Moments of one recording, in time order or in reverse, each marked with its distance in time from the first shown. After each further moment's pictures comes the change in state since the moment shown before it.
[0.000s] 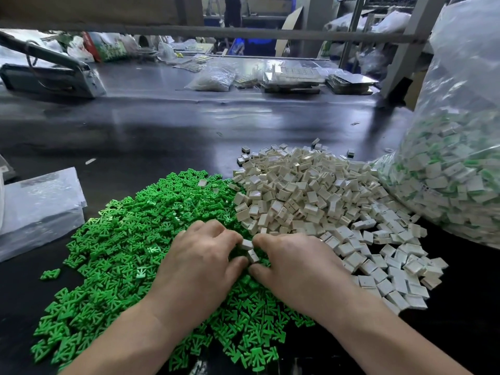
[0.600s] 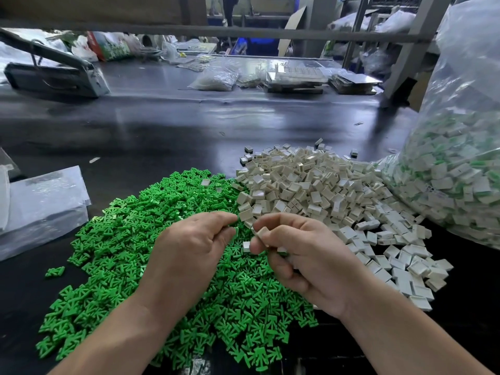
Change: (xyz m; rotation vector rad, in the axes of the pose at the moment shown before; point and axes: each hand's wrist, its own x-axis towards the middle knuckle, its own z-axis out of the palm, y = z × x) left_hand 0.002 -0.004 -0.013 -0.310 0.260 -0.080; right_hand 0.002 0.006 -0.010 1.545 -0.189 0.289
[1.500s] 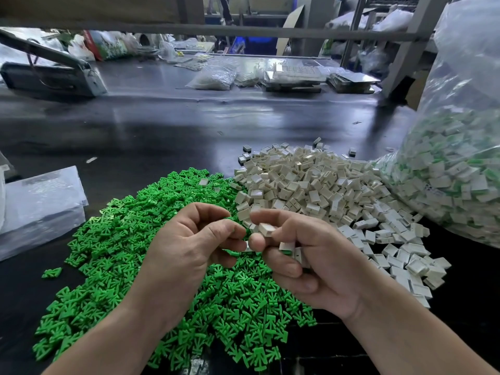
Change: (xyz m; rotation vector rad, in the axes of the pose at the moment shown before) left_hand -0.002 0.007 -0.002 -1.063 -0.115 -0.442; right_hand -0.004 -0.005 -0.003 0.348 -0.227 0.025
